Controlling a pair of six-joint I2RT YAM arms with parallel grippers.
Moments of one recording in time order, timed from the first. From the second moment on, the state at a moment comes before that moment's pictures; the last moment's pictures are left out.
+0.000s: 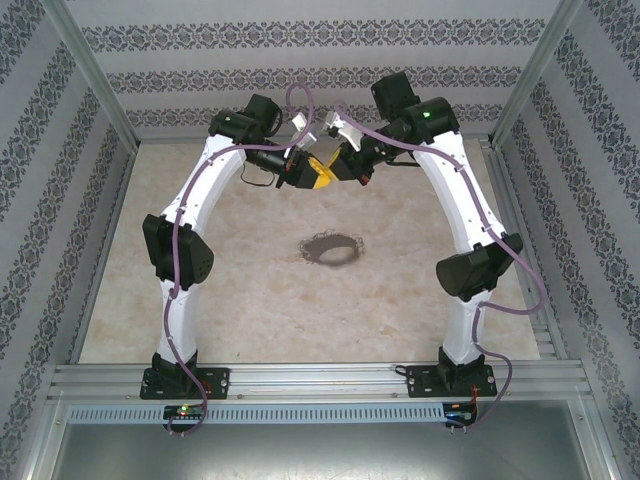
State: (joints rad) left arm -0.34 2.15 2.31 -1.35 1.29 0.82; right arm 0.38 1.96 2.35 -1.40 -0.76 -0.63
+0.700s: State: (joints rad) left arm -0.41 2.08 1.97 -0.96 1.06 0.52; right arm 0.19 1.70 1.11 -0.44 -0.46 0.37
